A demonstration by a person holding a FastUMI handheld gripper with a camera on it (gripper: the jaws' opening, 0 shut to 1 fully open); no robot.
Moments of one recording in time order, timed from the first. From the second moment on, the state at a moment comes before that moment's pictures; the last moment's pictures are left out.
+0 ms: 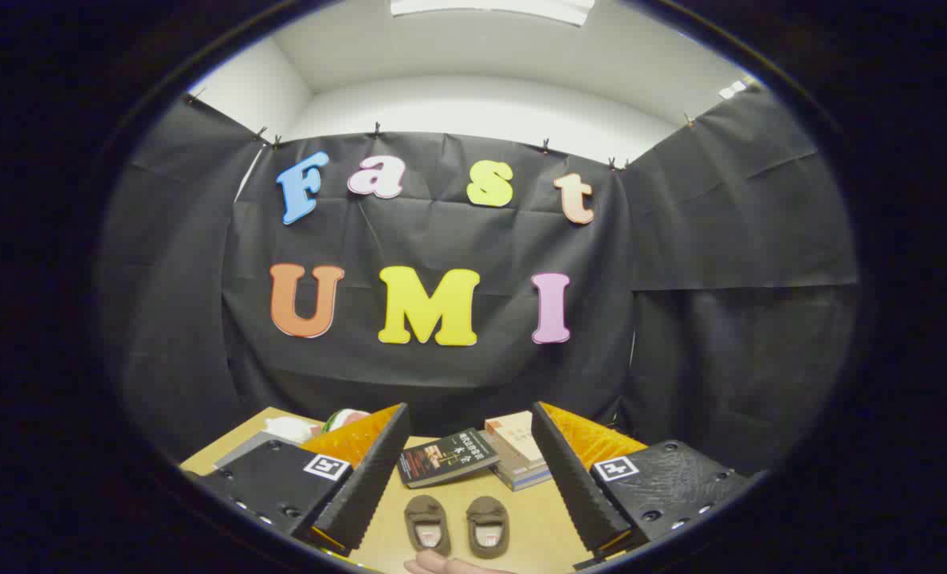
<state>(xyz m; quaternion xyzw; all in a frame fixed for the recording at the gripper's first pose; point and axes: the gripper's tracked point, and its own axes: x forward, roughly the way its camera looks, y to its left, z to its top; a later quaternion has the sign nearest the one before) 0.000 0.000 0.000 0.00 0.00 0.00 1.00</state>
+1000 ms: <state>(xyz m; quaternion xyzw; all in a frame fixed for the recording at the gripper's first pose) 0.051 0.029 -0.051 0.00 0.04 0.05 1.00</state>
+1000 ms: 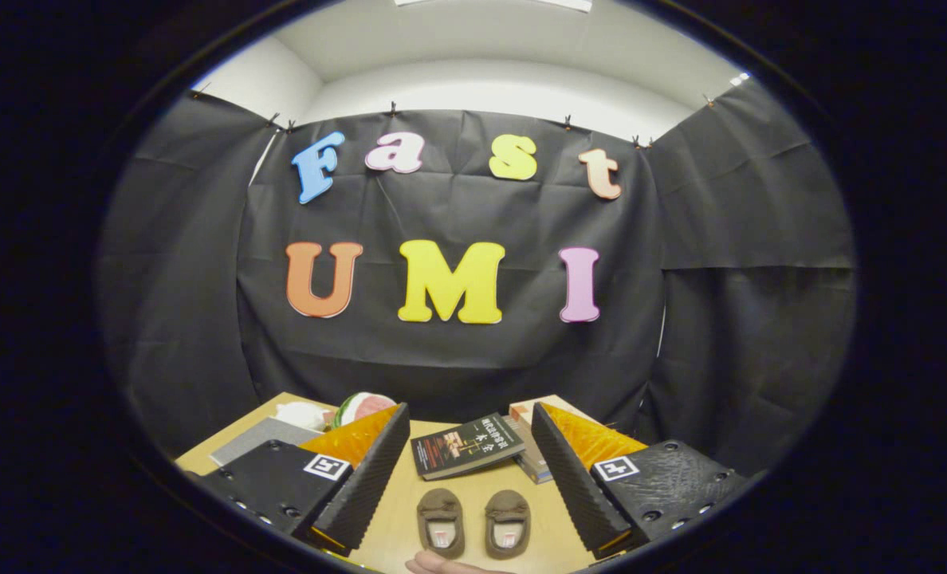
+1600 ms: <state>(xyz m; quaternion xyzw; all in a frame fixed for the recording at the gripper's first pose) 0.110 0.180 -0.208 0.04 0.26 0.22 0.94</state>
